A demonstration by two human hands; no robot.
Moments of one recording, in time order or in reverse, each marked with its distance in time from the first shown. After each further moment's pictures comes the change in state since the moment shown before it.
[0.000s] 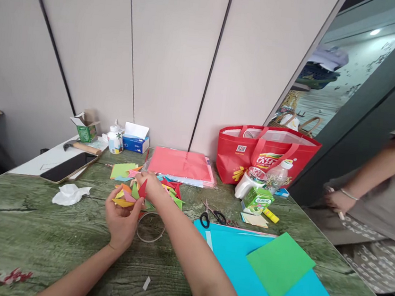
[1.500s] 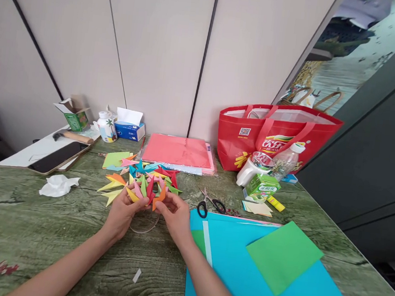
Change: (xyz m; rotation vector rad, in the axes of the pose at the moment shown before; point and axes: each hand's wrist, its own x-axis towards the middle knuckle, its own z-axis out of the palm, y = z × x) left_hand 0.001 -0.014 0.006 -0.151 -0.351 -0.549; right_hand -0.143 0.001 0.012 1.448 0.489 0.575
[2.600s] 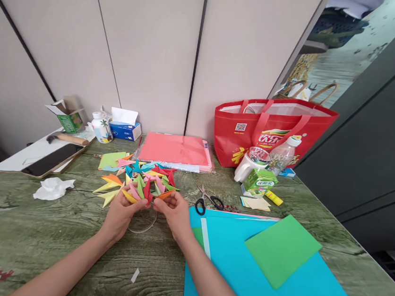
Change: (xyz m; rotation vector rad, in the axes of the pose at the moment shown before) left_hand -0.002 0.000 0.006 0.034 -0.017 0.022; right_hand 0.001 -0.005 -0.001 0.111 0.072 0.104
